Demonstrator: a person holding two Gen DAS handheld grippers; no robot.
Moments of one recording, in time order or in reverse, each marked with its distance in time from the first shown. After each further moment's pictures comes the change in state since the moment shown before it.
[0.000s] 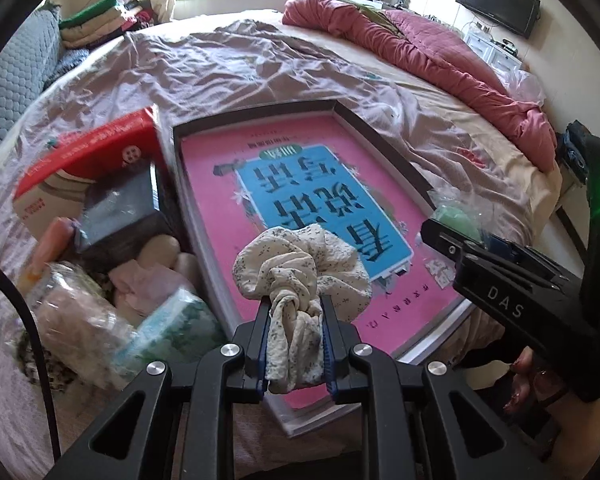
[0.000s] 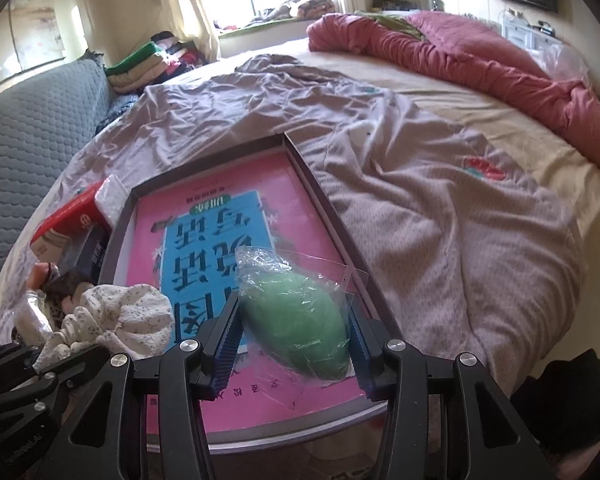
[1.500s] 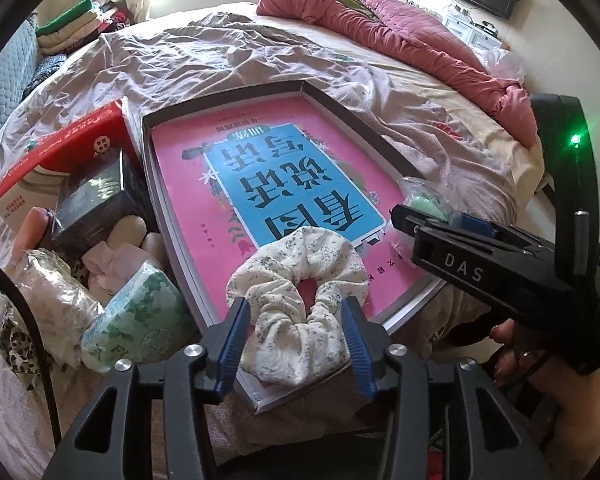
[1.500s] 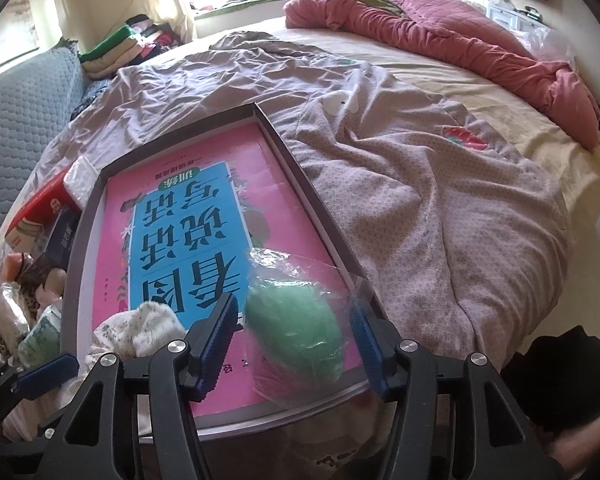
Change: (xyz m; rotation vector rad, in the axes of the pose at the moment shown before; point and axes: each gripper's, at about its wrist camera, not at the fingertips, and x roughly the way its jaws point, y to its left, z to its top) left arm -0.002 -0.016 -0.014 0.065 0.024 -0.034; right arm 0.009 -0.004 -0.006 0.024 0.081 -0.086
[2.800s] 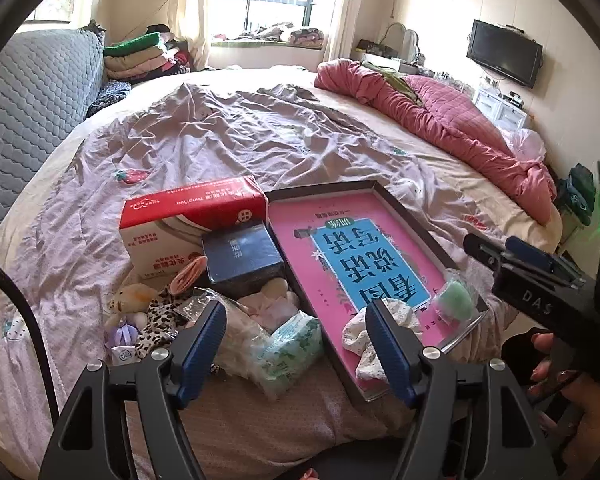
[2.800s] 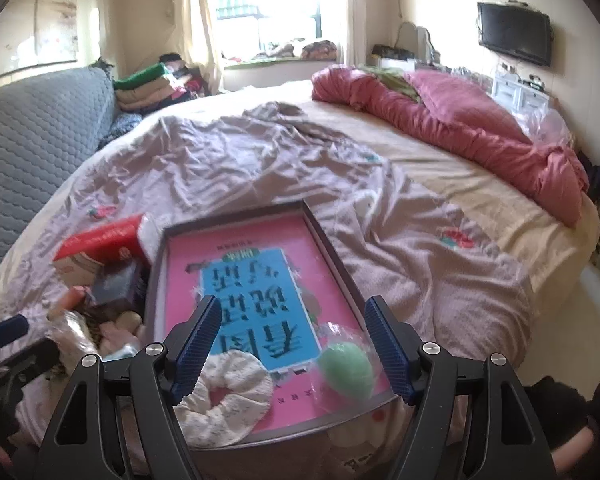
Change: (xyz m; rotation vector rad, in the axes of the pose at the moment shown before) left arm -0.105 0.077 -0.002 -0.117 -0.247 0.098; right arm -0.102 0.062 0.018 -0.113 -0.262 0.001
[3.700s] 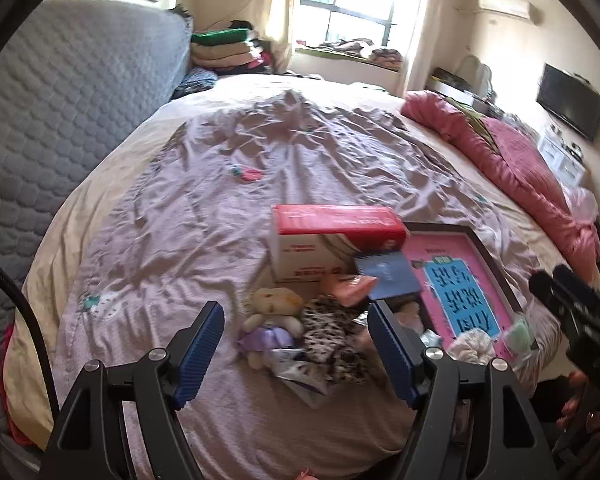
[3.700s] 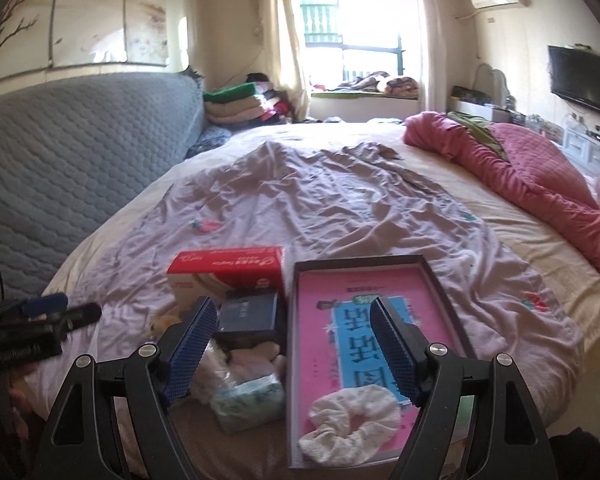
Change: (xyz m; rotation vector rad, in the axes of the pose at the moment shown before) left arm -0.051 0.129 0.003 -0.201 -0.043 0.184; right arm -0.034 0.106 0.014 -0.152 -0.081 0.257
